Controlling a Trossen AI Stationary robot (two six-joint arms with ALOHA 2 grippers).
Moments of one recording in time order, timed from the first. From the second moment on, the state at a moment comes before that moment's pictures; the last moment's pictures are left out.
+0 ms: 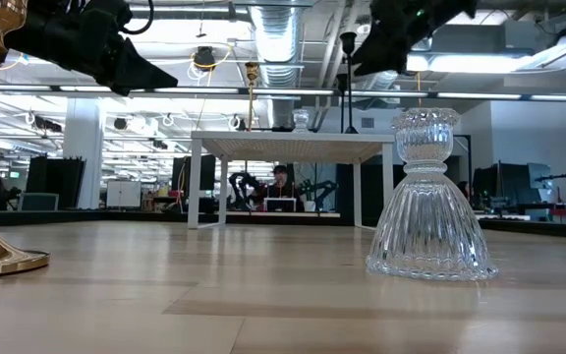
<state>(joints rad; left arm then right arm) 0.09 0.42 0.31 0.09 -0.23 0.15 -0.58 1.26 1.20 -0.45 -0.18 -0.14</state>
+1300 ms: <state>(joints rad) 0.09 0.42 0.31 0.09 -0.23 0.15 -0.06 1.14 1.20 -0.92 -0.13 0.03</state>
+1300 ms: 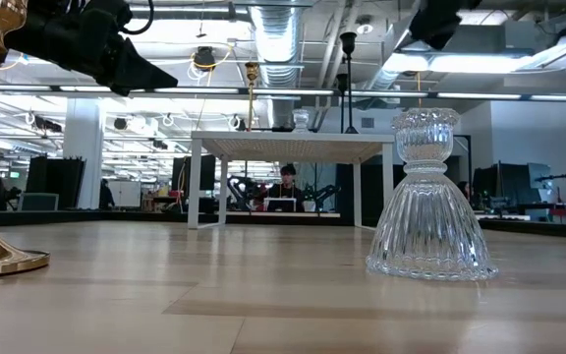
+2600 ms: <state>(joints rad) 0.09 0.53 0.31 0.09 -0.05 0.12 0.43 1.12 0.50 -0.07 0.26 0.60</state>
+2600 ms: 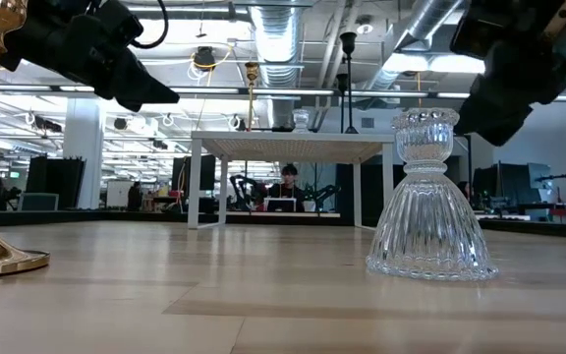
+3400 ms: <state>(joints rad) 0.09 0.53 0.31 0.12 -0.05 0.13 0.34 1.12 0.47 -0.07 0.26 0.46</state>
